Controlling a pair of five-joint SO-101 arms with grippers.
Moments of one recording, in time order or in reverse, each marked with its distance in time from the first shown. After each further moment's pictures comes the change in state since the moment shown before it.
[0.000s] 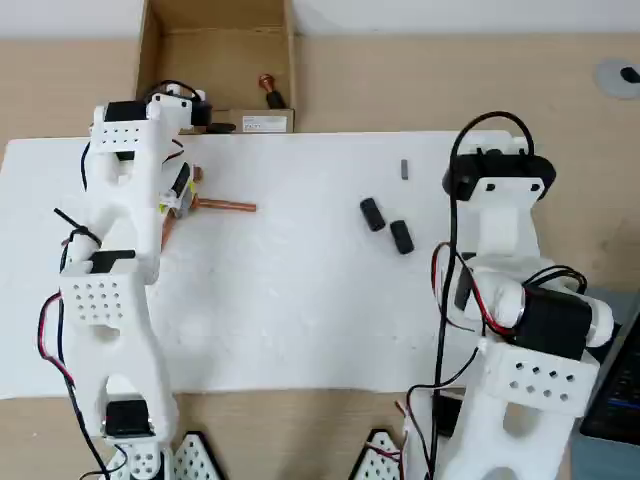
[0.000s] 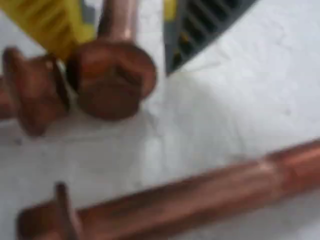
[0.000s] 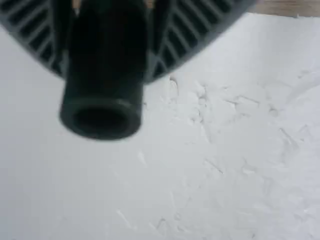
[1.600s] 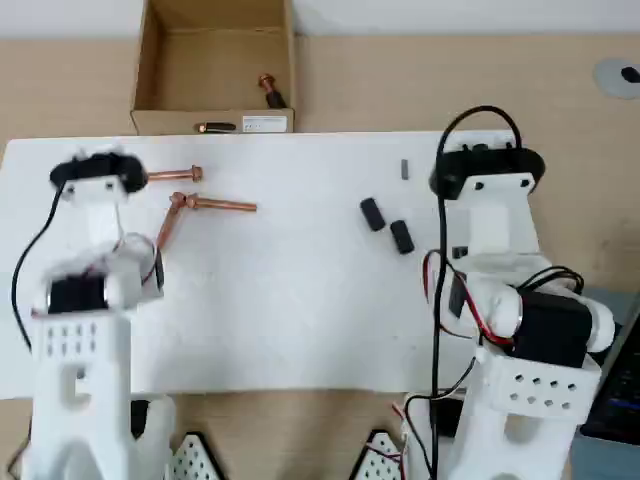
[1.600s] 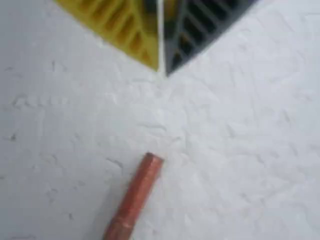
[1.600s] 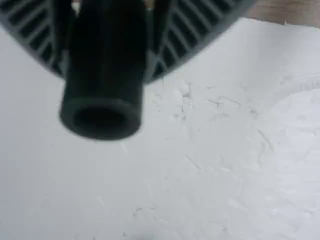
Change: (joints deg) left arm -2.6 -88.9 82.5 -23.6 20.8; right arm -3.5 0.1 -4.2 2.3 0.0
